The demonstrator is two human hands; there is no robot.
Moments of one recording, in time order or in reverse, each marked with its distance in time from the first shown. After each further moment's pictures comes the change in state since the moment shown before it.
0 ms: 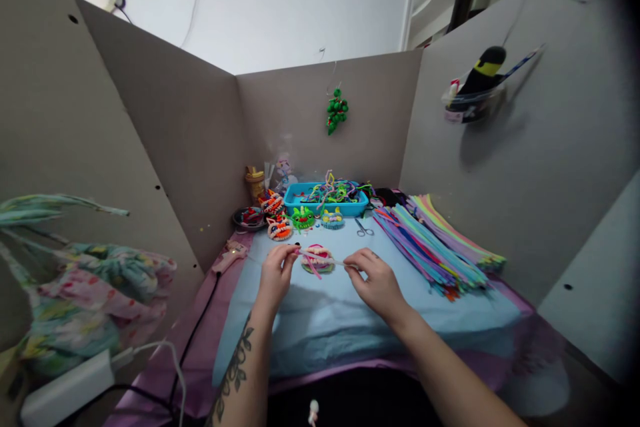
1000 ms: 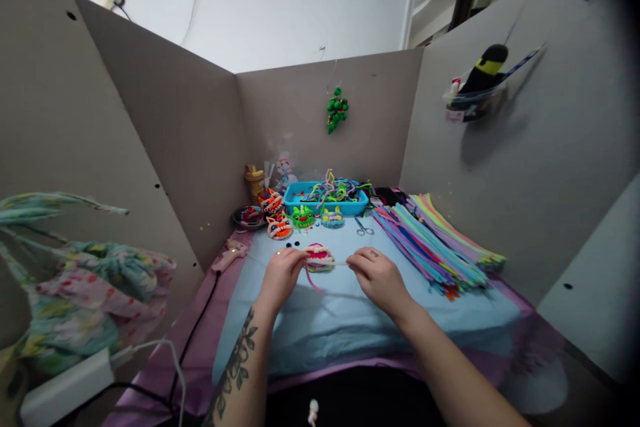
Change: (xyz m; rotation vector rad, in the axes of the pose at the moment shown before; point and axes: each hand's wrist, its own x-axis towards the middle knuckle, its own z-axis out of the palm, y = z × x) left_hand 0.000 -0.007 -0.001 0.496 -0.262 0.221; right_hand 0.001 0.013 -0.009 -0.208 -0.088 -0.115
